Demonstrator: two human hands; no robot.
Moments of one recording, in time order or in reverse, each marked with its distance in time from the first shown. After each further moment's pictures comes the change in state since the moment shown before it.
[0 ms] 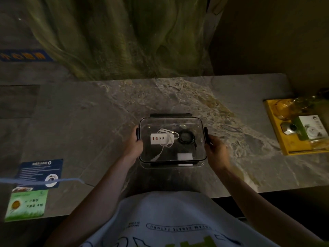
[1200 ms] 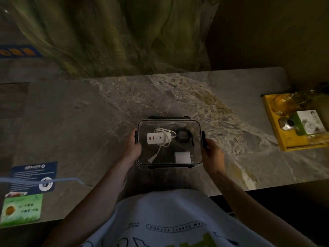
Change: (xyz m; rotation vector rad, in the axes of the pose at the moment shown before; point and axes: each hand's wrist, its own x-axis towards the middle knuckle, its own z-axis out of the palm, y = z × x) left_hand 0.003 -0.006 0.012 -0.015 -0.034 0.009; right_hand -0.003 0.026 0.015 -0.041 0.049 0.113
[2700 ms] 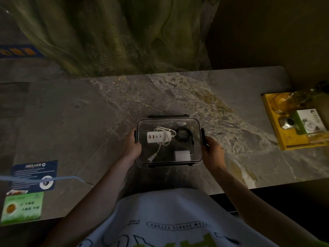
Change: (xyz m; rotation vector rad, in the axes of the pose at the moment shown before) left_hand 0.003 -0.005 0.000 0.076 0.030 0.000; right_hand 0.008 0.000 -0.003 -0.083 -0.029 -0.022
